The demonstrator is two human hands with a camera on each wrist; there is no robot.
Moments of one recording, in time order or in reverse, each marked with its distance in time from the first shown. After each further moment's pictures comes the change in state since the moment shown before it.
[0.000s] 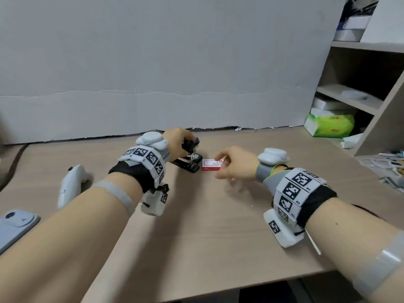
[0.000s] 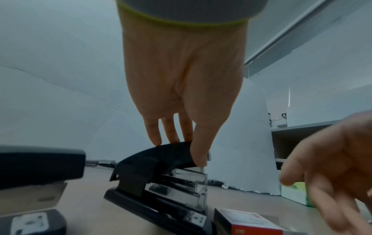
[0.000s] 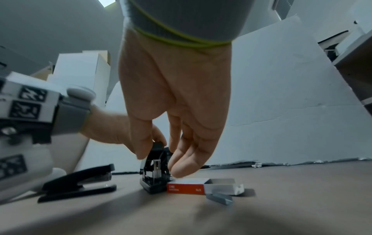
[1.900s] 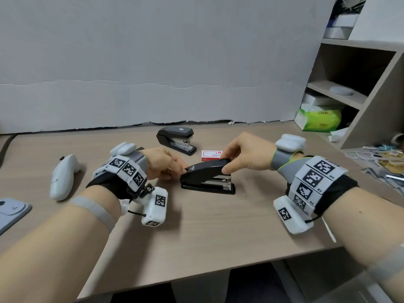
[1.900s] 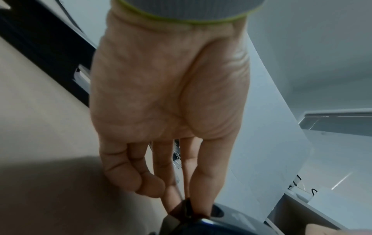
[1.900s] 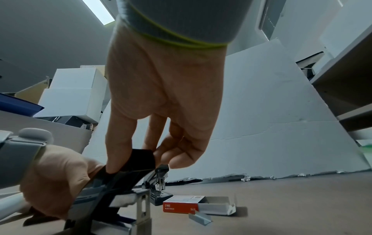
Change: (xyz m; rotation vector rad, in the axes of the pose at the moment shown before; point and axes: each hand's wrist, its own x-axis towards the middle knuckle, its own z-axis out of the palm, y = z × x) left_hand -0.044 -0.024 0.035 -0.884 -0.486 -0.319; right_hand -0.047 -0.001 -0.034 -0.073 -0.019 -0.099
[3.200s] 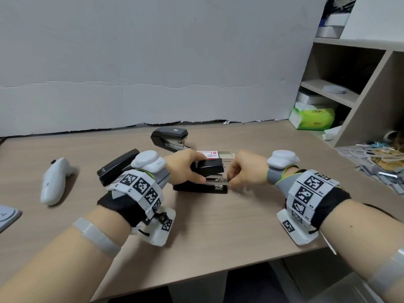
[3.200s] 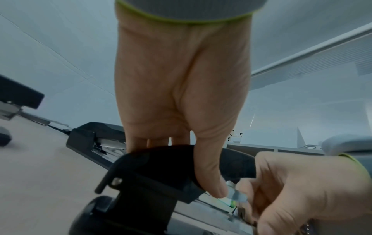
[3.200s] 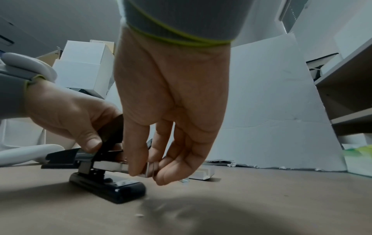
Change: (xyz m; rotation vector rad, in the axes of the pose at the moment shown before) left_hand -0.015 0.033 0.054 0.713 0.059 0.373; right_hand -0.001 0.038 0.025 -0.097 -0.070 0.135
